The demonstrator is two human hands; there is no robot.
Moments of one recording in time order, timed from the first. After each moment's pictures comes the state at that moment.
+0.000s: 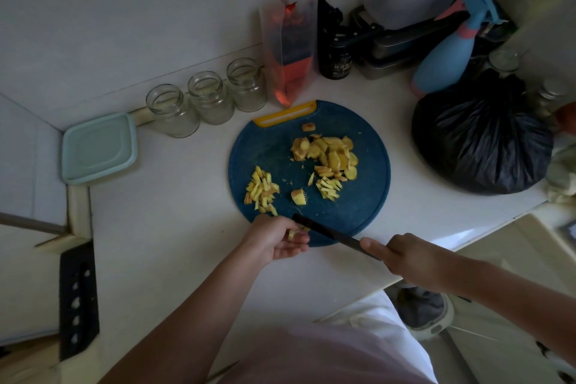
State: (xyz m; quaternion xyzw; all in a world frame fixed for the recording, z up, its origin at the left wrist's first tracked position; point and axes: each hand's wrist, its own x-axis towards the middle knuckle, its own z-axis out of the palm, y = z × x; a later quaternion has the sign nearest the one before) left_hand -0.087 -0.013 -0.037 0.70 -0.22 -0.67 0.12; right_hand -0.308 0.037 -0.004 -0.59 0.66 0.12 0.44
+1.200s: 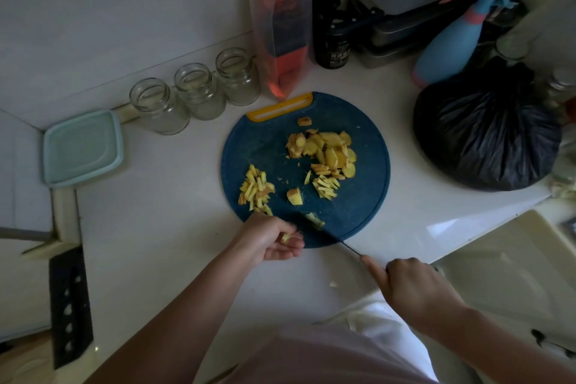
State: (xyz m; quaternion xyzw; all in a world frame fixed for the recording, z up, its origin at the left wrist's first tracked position) left_hand -0.081 -0.023 -0.041 0.69 -0.25 -0.67 0.06; right_hand -0.292 0.072 -0.019 -0.64 0.70 0.15 0.29
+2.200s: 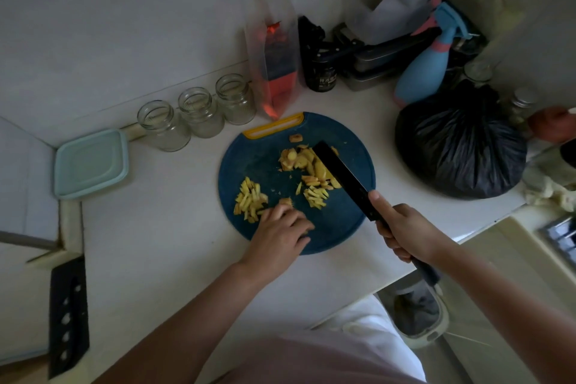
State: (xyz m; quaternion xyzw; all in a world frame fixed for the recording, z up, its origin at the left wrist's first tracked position) left_hand -0.088 -0.004 -0.081 0.43 -0.88 -0.08 0.18; right_hand -0.326 0.013 0.000 -0.44 0.71 -0.14 0.54
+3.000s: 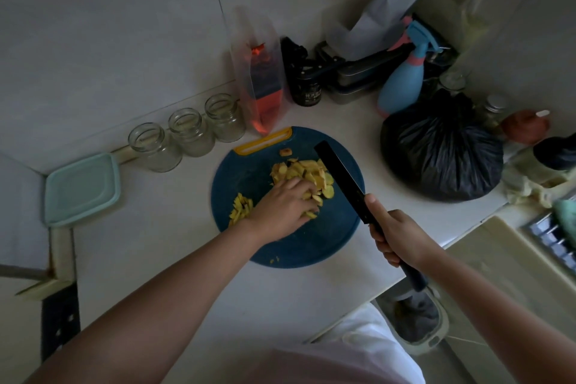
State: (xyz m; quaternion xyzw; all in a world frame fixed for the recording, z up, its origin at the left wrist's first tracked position) left_hand -0.110 -0.081 -0.058 0.29 -0.95 -0.08 0.12; right_hand -0.325 0.018 0.003 -0.40 0.71 -0.21 0.54
